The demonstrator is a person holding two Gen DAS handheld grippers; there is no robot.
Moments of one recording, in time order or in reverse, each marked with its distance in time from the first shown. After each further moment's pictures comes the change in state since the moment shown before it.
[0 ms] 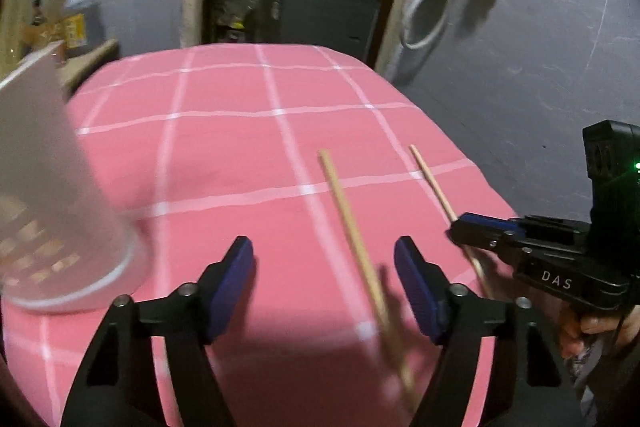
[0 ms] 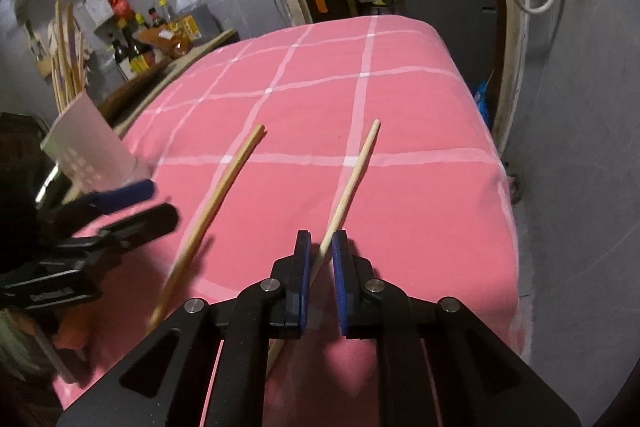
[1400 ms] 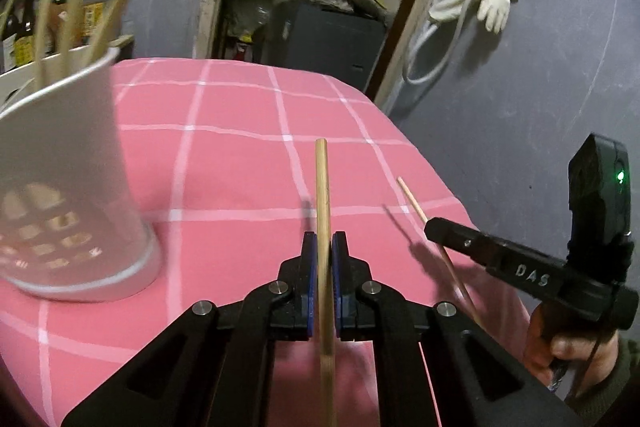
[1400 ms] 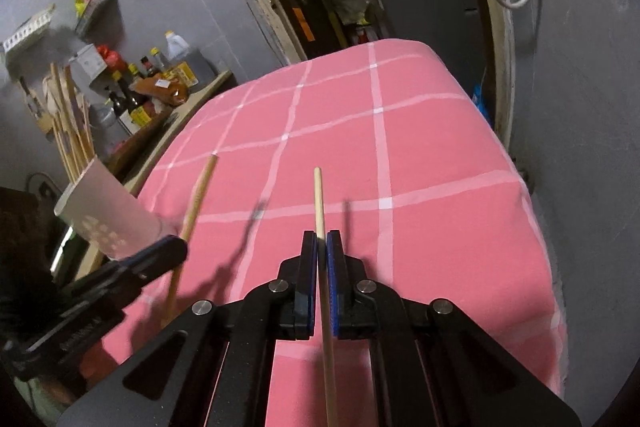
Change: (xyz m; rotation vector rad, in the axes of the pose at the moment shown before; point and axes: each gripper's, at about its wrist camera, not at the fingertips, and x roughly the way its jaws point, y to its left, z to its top) left arm -0.035 0.006 -0.001 -0.131 -0.106 -0.019; right arm -0.011 0.024 0.009 0.129 -0.110 0.011
